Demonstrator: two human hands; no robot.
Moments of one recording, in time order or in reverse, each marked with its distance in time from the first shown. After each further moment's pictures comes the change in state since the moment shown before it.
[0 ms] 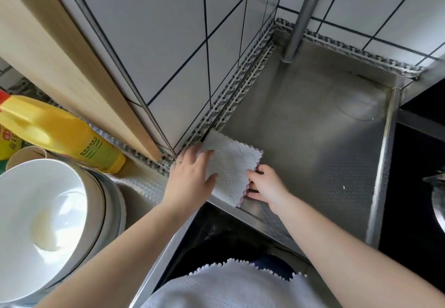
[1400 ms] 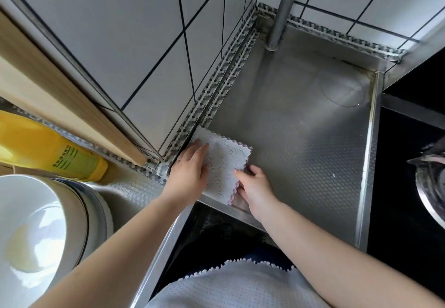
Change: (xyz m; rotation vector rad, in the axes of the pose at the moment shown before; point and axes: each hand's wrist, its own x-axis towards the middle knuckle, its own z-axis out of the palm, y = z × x) left_hand 0.033 -0.010 0.034 -0.178 -0.047 0.051; right_hand 0.010 0.026 0.017 0.330 0.127 -0.064
